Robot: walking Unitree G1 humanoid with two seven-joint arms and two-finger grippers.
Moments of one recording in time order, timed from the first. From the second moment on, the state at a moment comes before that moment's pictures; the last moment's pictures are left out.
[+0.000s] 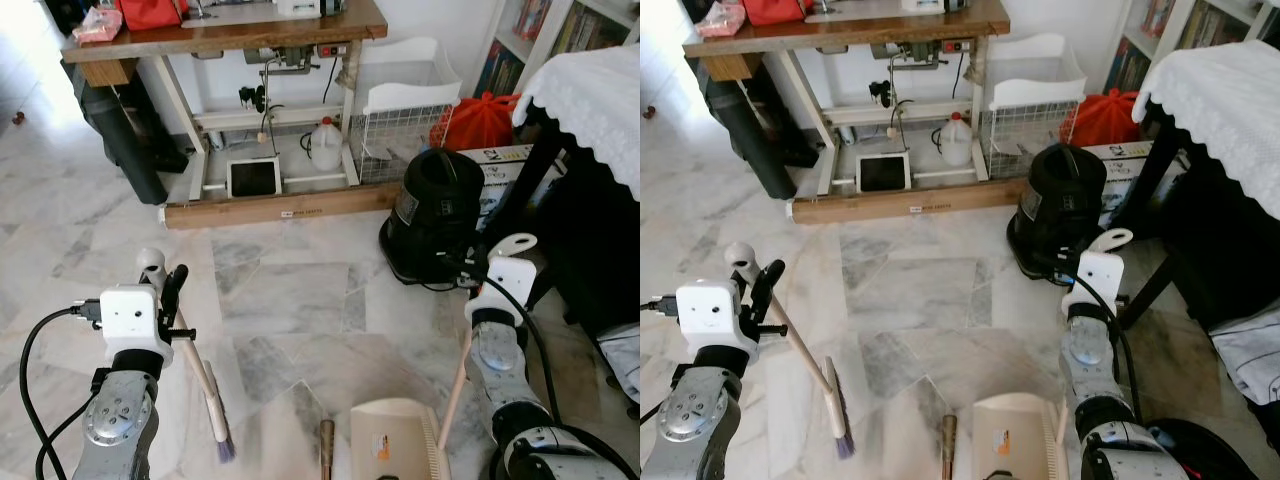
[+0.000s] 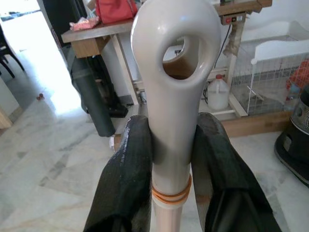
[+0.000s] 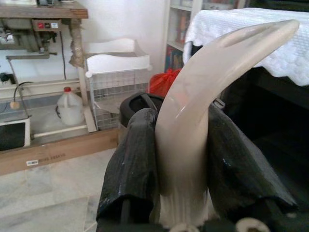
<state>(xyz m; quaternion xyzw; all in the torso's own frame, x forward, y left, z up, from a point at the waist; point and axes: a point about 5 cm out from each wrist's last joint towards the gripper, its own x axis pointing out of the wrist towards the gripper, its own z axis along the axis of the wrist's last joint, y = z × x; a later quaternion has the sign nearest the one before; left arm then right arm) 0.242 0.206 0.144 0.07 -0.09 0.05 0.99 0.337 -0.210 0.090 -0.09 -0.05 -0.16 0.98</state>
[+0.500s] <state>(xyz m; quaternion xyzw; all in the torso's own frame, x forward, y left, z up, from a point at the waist) 0.235 0.209 0.150 0.08 -0.09 0.06 0.99 0.350 -0.205 0.109 -0.11 -0.08 -0.13 0.98</state>
